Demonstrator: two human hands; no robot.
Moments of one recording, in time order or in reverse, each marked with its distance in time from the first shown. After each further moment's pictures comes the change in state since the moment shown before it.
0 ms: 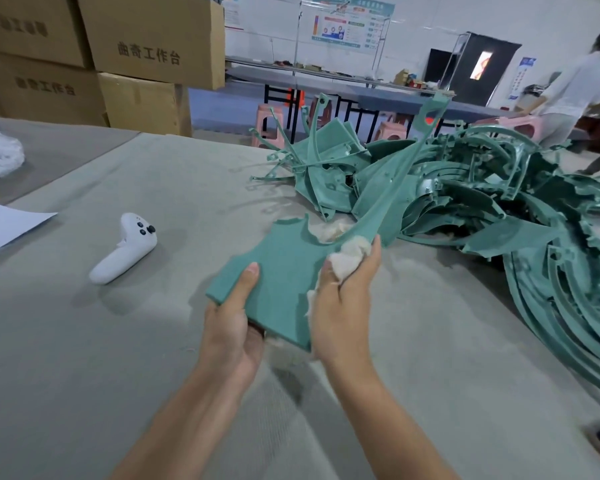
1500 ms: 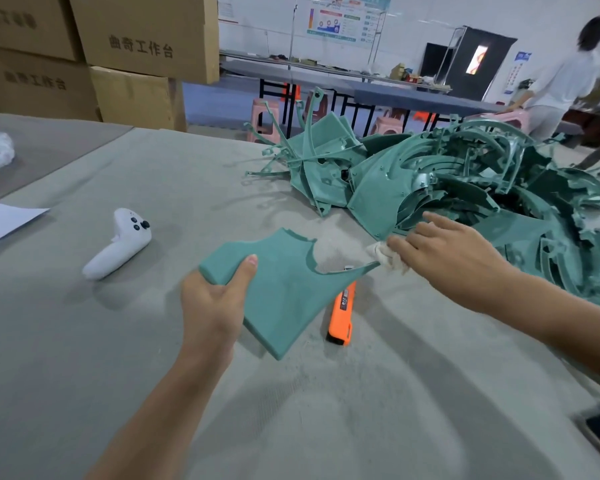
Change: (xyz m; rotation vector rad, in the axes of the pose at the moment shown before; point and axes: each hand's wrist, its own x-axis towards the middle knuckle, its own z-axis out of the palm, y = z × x) left_hand 0.006 0.012 -0.008 0.525 -0.023 0.431; right_hand 0.101 -0.020 -0.139 -1.912 -0.663 -0.969
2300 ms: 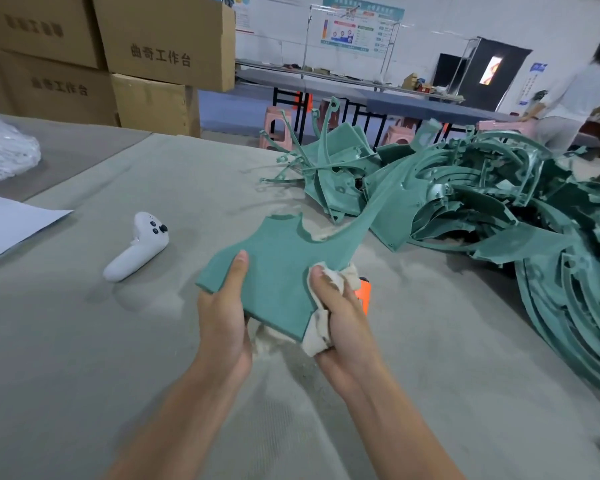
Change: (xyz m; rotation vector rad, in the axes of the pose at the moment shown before) left_hand 0.000 0.001 0.001 -0.353 0.071 -0.245; right_hand 0.060 -0.155 -0.060 2.981 0.428 0.661
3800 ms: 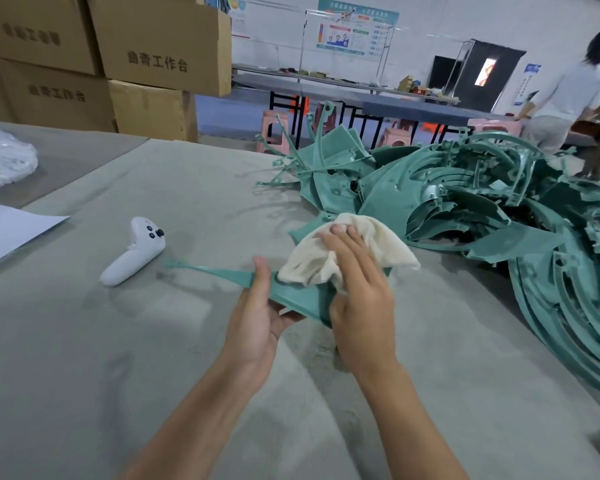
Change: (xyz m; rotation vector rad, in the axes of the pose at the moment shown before) left_hand -0.018 -0.003 0.019 0.094 -0.302 -0.171; right_hand 0.013 -0.018 -0.028 -1.428 0.143 -1.060
